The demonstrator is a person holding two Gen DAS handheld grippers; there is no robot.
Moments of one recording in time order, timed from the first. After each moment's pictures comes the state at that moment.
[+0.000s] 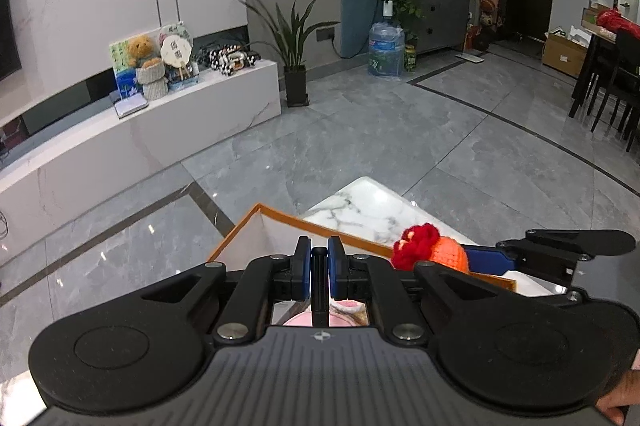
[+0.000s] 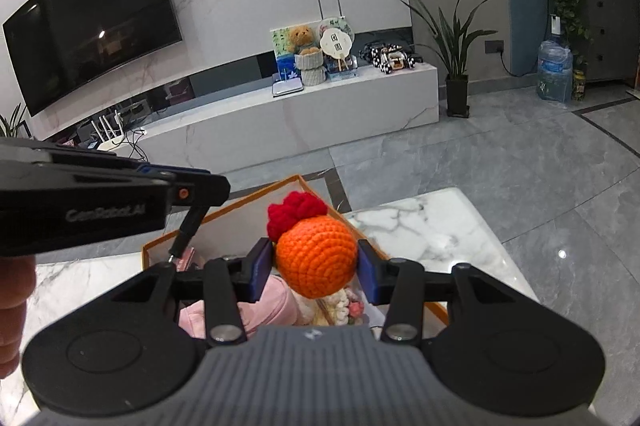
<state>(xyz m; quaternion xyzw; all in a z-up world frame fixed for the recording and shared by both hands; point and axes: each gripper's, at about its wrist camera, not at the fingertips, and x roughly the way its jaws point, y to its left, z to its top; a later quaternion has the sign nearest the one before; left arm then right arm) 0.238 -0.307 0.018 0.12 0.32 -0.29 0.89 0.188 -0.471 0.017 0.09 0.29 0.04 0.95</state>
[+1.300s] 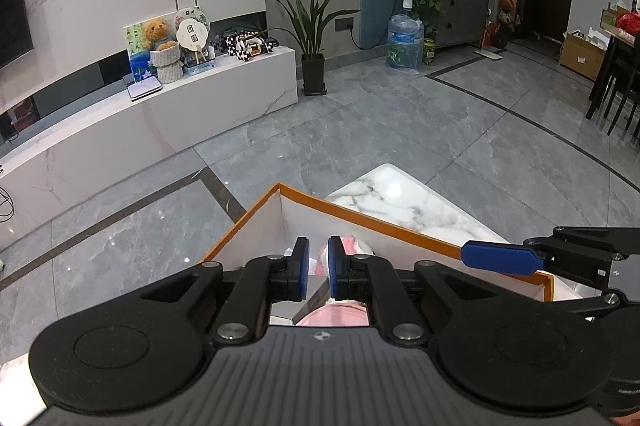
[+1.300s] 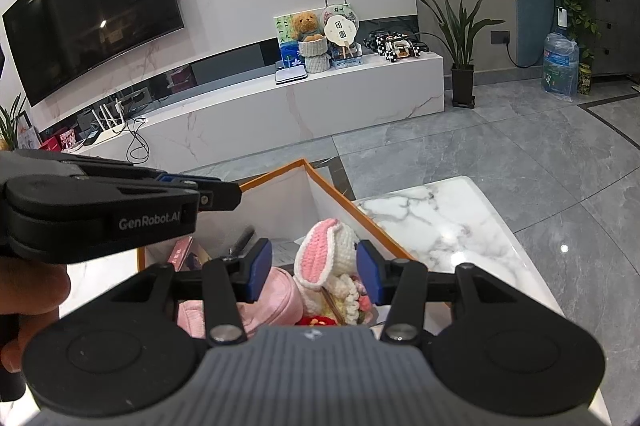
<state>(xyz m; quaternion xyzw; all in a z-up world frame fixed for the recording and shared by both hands) 0.250 -0.305 0.000 0.12 0.33 -0.27 0.90 0.187 -0.454 0.007 0.09 0.30 0.04 0.95</state>
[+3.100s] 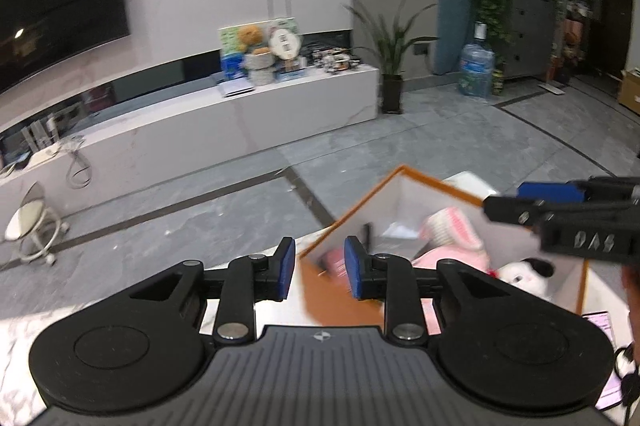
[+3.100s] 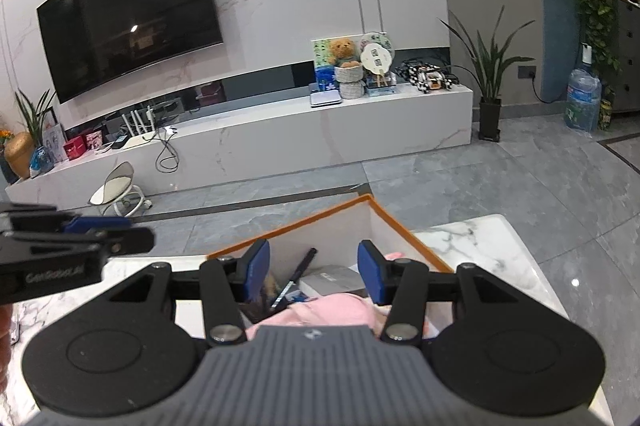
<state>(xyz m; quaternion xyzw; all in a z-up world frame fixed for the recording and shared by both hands) 0.190 -0.172 0.031 0.08 0.31 -0.16 0.93 0.175 -0.395 0.049 0.06 0.26 0.08 0.96</state>
